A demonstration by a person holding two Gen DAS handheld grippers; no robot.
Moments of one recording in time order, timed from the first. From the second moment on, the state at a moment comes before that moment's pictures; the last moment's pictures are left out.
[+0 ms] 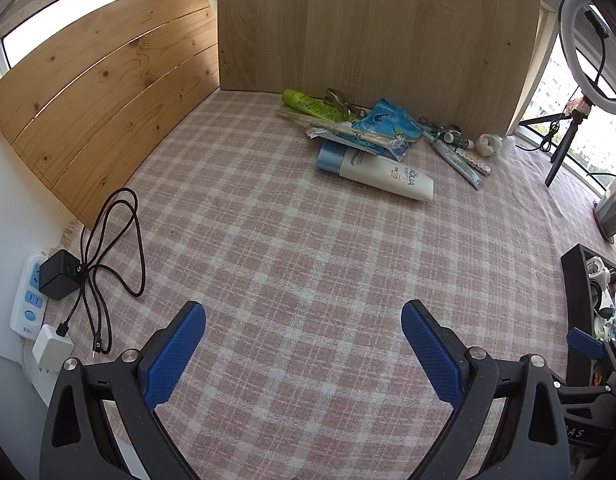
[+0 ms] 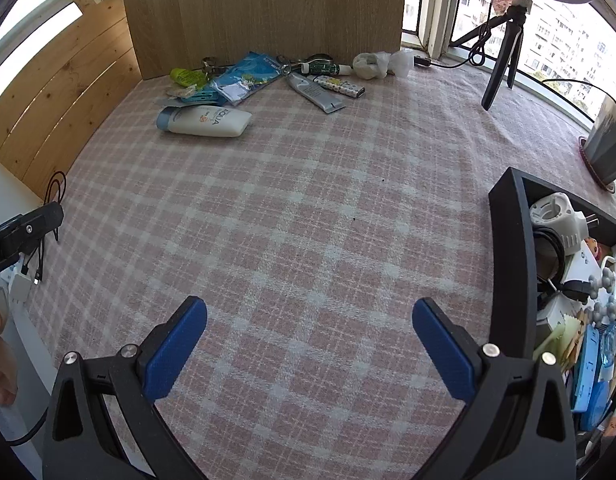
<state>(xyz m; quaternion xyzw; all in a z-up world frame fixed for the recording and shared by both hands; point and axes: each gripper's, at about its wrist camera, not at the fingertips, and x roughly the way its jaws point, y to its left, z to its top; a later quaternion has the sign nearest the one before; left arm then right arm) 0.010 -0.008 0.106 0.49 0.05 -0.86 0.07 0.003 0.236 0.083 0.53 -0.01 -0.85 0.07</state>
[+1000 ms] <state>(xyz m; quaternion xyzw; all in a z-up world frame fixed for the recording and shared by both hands) -0.192 -0.043 0.180 0.50 0.02 -0.86 -0.02 -0.173 0.257 0.172 0.51 -0.09 -0.86 0.00</state>
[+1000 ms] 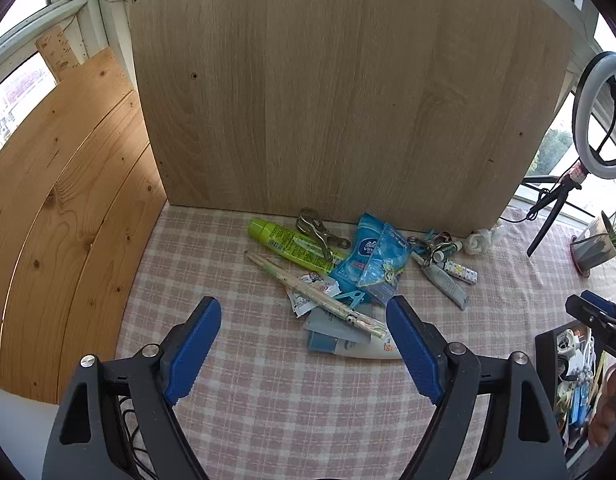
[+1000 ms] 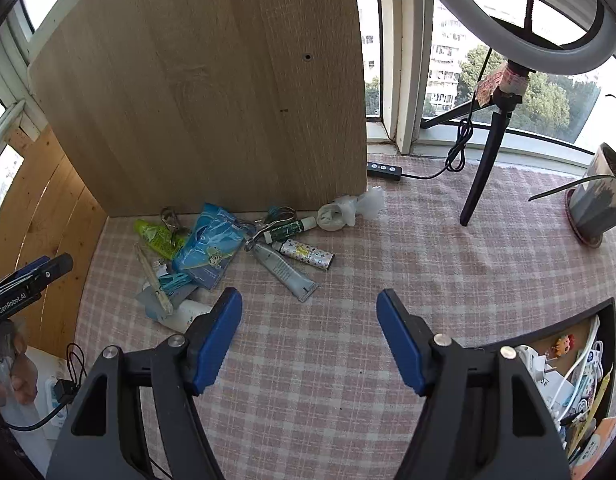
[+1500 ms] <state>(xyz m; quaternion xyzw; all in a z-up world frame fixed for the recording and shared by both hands) -0.325 -0.034 0.072 0.57 0.03 -0.82 -0.03 -0.306 0.228 0.064 0.58 -0.15 -0.80 0.01</state>
